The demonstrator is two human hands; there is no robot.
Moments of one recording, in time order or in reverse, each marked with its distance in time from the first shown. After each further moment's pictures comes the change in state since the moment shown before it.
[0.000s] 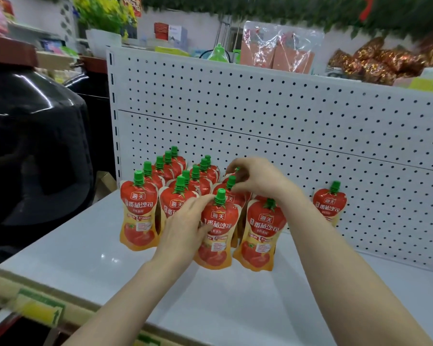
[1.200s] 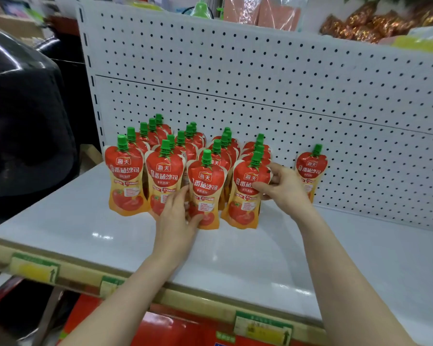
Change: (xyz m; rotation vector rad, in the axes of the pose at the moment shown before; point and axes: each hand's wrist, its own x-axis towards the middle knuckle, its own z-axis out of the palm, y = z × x) left_hand -0.055 -0.016 0.045 -0.170 0.083 -0.186; right_hand -0.107 0.067 0.045 0.577 0.247 0.269
